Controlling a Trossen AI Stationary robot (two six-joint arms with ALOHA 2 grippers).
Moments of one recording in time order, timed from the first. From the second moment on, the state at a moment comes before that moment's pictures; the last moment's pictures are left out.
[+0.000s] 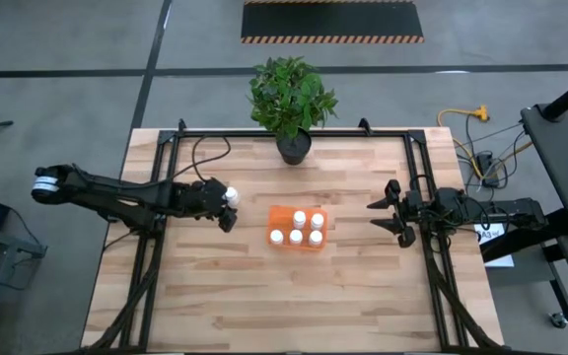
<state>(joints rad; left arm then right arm) -0.04 1.02 0.62 -0.51 -0.33 -0.81 0.03 0.05 0.01 0.11 -0.05 0.21</state>
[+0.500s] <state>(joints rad) -0.03 1.02 0.63 -0.51 -0.42 -0.69 0.03 0.05 0.01 0.11 -0.05 0.21</state>
